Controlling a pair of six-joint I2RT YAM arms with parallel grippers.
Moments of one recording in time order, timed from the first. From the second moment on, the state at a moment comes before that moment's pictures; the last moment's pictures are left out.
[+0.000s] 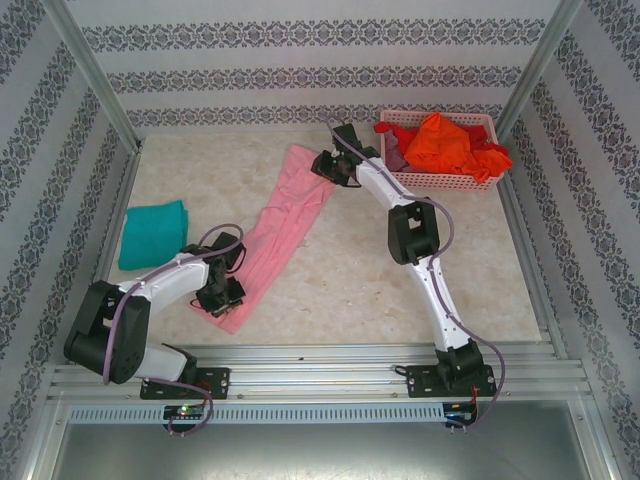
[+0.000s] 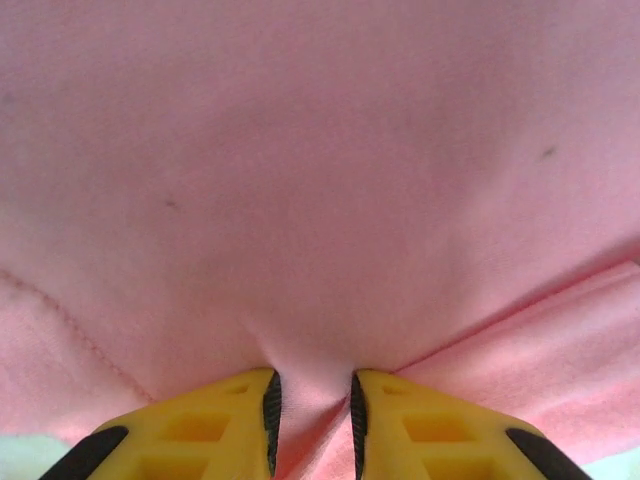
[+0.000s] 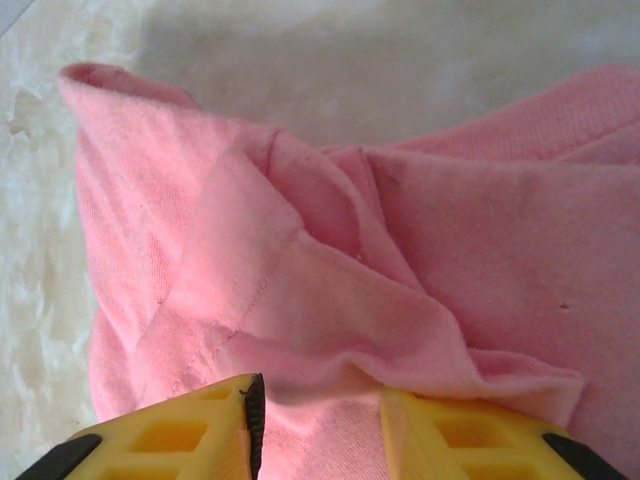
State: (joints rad) left arm -0.36 1.40 0.69 -0.84 0.07 -0.94; right arm 0.35 2.72 2.48 -0.63 -0.28 0.72
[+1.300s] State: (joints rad) left arm -0.45 1.43 0.77 -0.65 0.11 -1.03; right arm 0.41 2.81 2.60 -0.59 -0.31 0.71
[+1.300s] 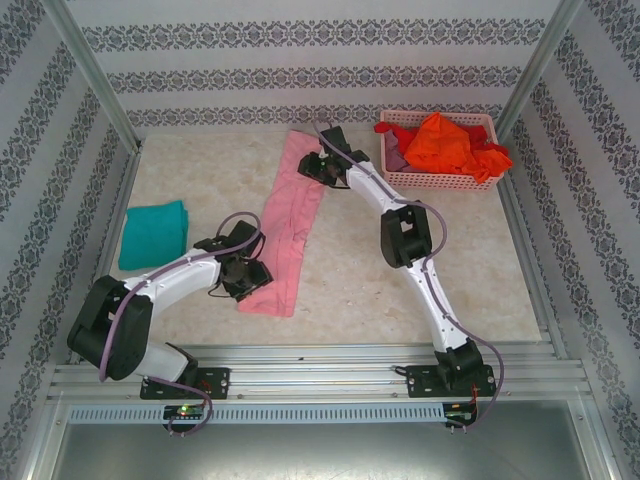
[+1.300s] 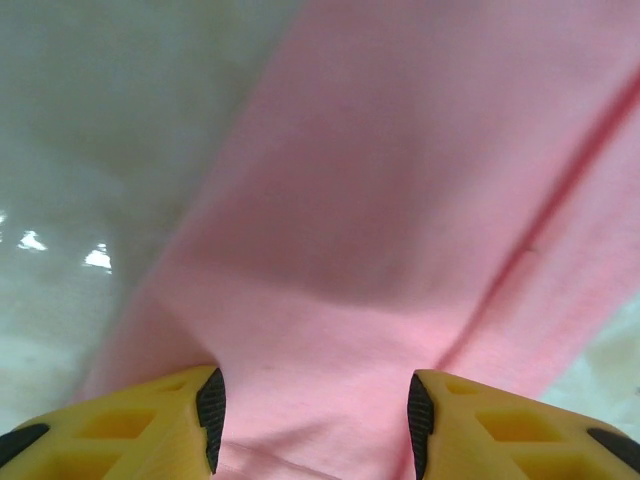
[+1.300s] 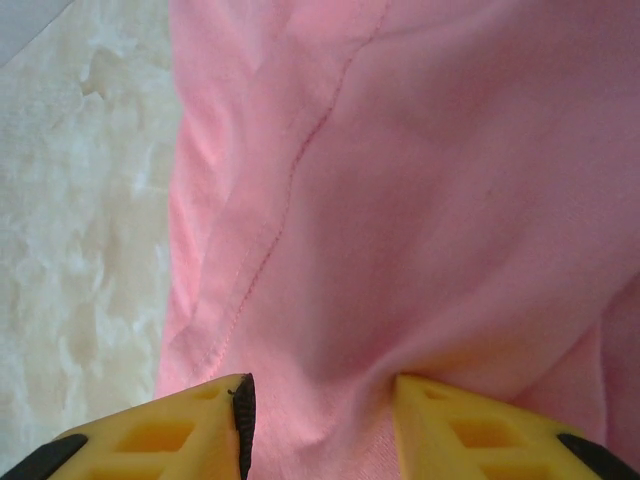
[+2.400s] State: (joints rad) left arm -0.32 1.36 0.75 -0.62 0.09 -0.97; right arm 0.49 1.84 1.24 -0.14 -0.25 0.24
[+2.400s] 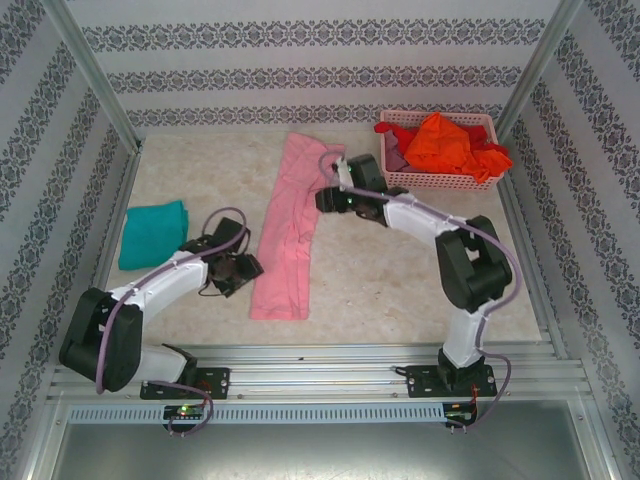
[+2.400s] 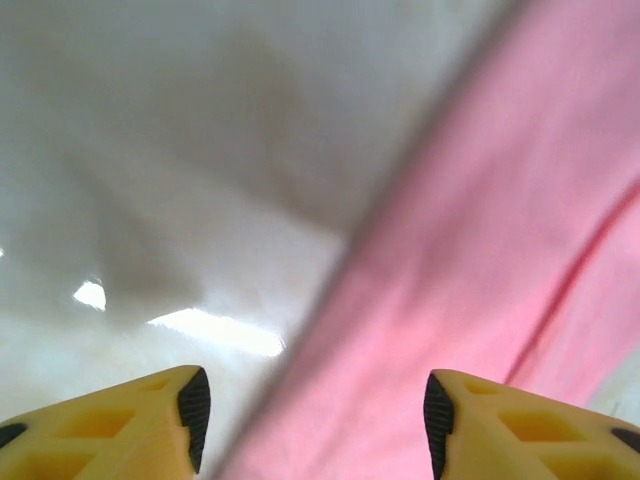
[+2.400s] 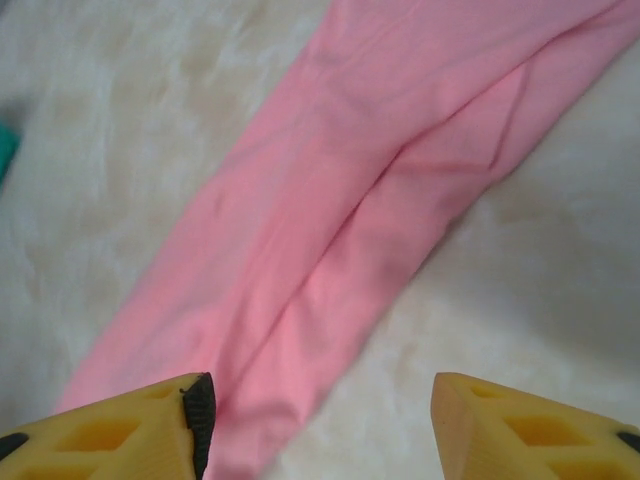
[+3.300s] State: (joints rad) left arm -0.03 1.50 0.79 -0.54 0.18 -0.82; right arm 1.08 1.87 1.13 -0.24 -0.19 -0.42
